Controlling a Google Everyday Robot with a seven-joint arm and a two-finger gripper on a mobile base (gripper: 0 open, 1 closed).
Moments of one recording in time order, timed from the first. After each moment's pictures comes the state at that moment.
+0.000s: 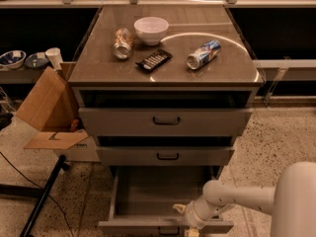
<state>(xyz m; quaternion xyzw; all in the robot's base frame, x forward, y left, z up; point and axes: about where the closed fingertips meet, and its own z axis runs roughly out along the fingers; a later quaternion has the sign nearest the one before) 0.387 -0.088 0.260 -0.69 0.65 0.29 0.14</state>
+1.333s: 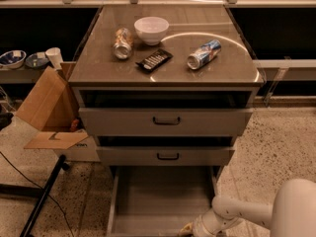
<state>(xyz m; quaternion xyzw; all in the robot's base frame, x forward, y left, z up) 0.344 -0.120 0.192 -0.65 0.67 0.35 0.13</state>
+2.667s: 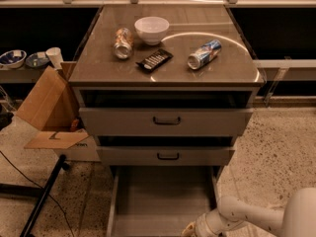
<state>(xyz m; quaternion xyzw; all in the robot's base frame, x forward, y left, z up) 0.360 -0.126 0.196 -0.63 0.68 0.33 0.17</state>
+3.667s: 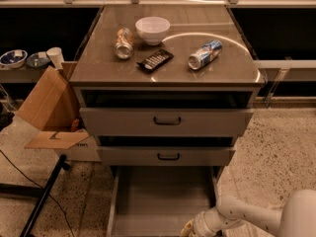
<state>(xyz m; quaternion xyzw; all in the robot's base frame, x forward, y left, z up) 0.374 -0.118 0.192 -0.62 0.68 0.34 0.18</state>
